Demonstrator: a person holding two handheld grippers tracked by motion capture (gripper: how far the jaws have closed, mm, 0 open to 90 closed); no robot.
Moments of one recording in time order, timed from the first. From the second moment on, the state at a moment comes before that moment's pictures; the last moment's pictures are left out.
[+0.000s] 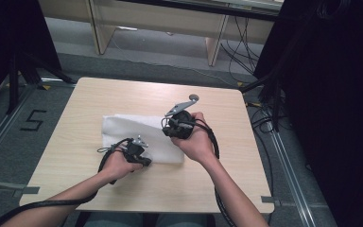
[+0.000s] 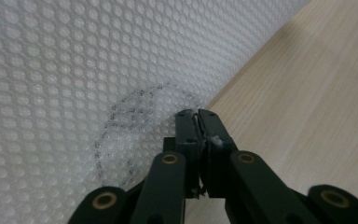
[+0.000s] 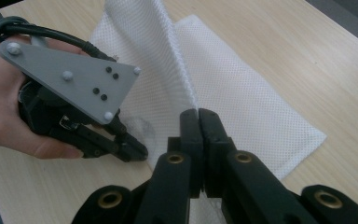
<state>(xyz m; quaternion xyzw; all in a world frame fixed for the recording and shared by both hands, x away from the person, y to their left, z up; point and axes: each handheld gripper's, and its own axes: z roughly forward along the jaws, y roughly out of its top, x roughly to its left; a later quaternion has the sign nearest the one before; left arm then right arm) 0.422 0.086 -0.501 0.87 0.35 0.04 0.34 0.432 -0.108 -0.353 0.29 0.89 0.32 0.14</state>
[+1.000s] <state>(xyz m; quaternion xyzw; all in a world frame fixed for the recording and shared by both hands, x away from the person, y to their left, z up) 0.379 0.198 -0.479 0.84 0.40 0.07 0.37 0.405 -0.113 -0.356 0.26 0.89 0.36 0.14</state>
